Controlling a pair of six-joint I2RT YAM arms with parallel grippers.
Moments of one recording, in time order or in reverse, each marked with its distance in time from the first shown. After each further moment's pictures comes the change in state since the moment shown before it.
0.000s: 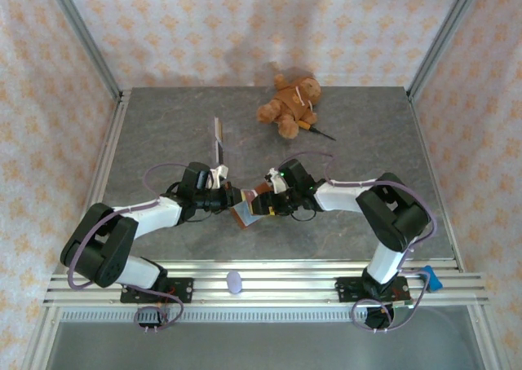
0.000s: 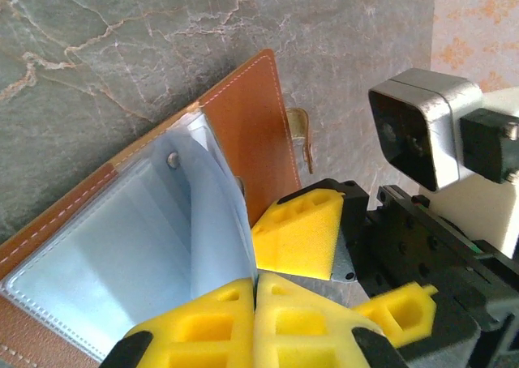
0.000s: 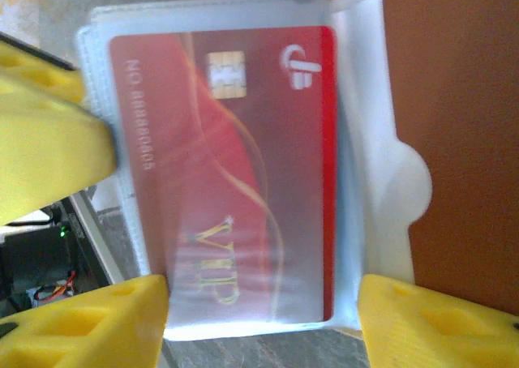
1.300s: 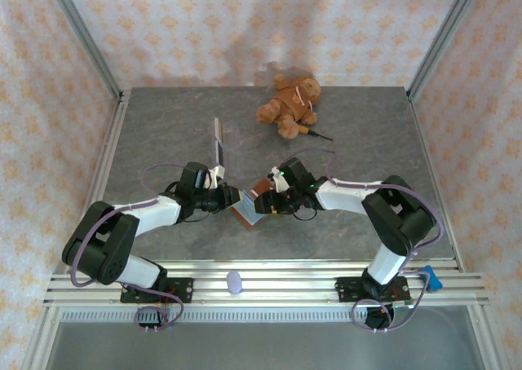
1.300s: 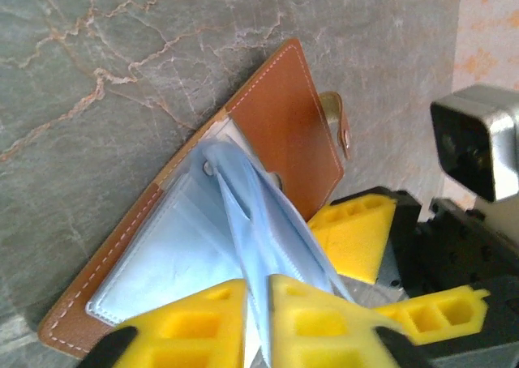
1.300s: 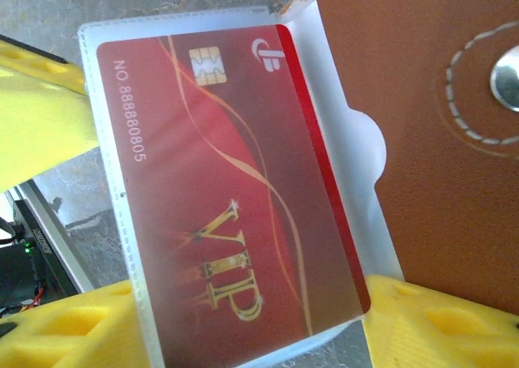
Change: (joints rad) left arm 0.033 0.015 0.000 -0.022 -0.018 0.021; right arm 0.004 -0.041 0.021 -0.112 0.103 -0.003
